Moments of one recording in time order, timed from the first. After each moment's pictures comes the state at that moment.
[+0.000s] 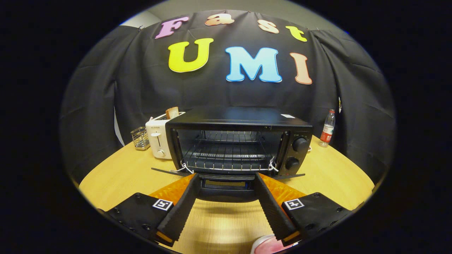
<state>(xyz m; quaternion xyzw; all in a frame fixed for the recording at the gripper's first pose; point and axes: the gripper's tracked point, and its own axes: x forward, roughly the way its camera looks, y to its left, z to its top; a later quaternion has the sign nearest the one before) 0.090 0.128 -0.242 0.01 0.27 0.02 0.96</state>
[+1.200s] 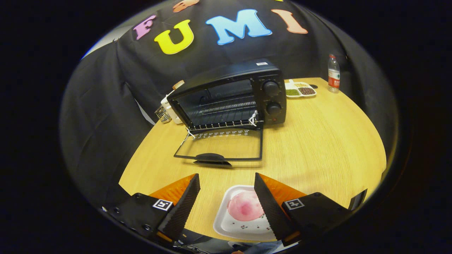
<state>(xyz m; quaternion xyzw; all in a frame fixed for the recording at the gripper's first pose) -0.017 0.031 -0.240 0.15 0.47 0.14 0.86</state>
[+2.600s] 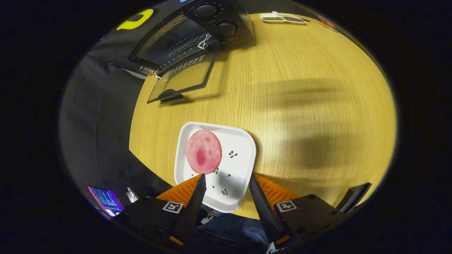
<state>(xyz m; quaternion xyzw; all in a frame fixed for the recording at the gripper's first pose) -0.101 -0.037 -0.312 0.16 0.71 0.20 0.65</state>
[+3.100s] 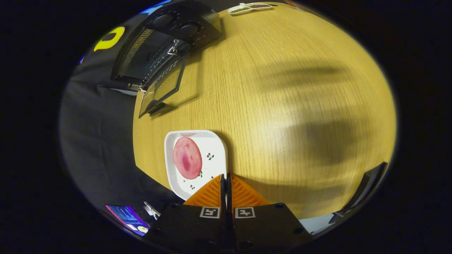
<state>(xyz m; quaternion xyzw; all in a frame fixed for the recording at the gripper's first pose) -0.107 -0.029 -0.319 0.28 0.71 0.15 0.63</state>
